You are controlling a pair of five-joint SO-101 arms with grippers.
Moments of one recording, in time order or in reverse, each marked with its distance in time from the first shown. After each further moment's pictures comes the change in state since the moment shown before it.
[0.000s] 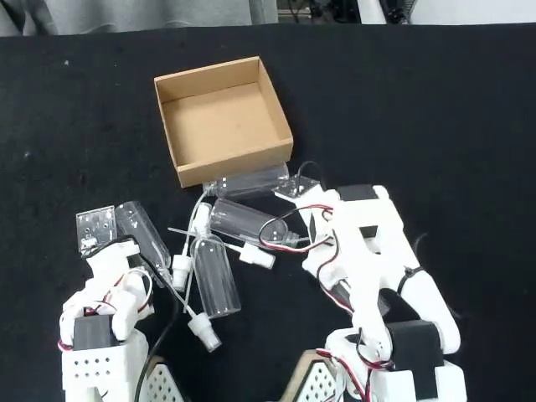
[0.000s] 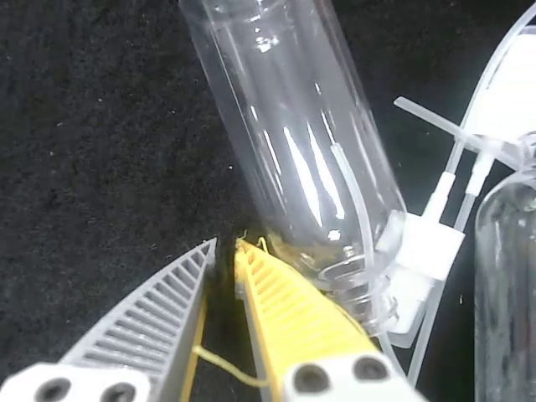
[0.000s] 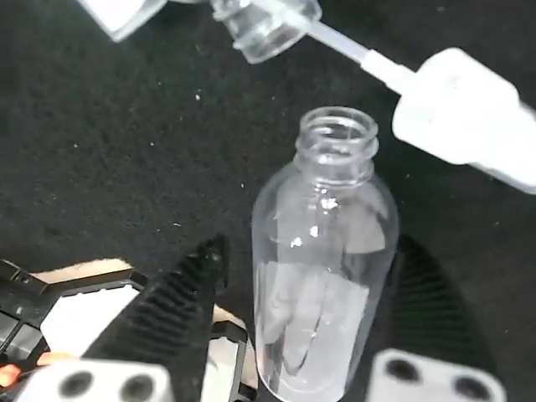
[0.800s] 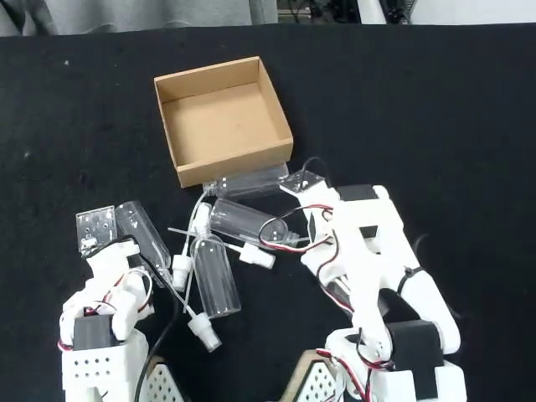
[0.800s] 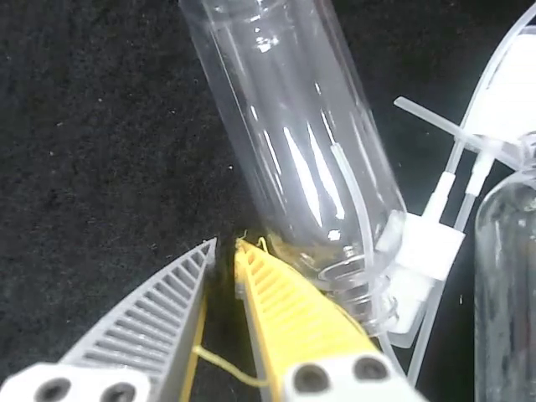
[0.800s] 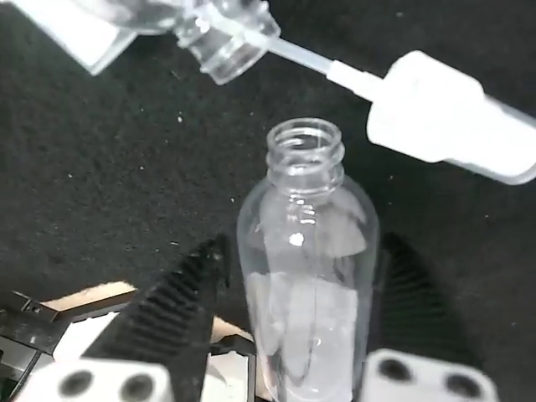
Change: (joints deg) left arm 0.0 0.0 0.0 0.0 0.0; right arm 0.0 0.0 0.0 -1.7 -5.4
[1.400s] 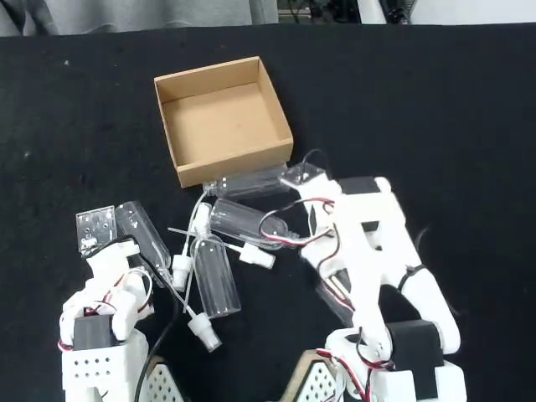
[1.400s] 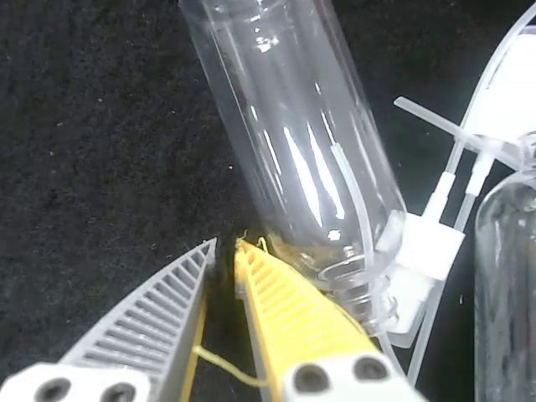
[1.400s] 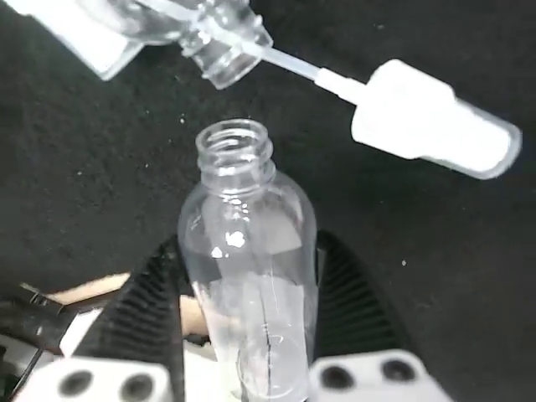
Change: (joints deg) left arm 0.0 0.0 0.0 0.0 0.0; right arm 0.0 0.1 -5.8 4.9 -0.1
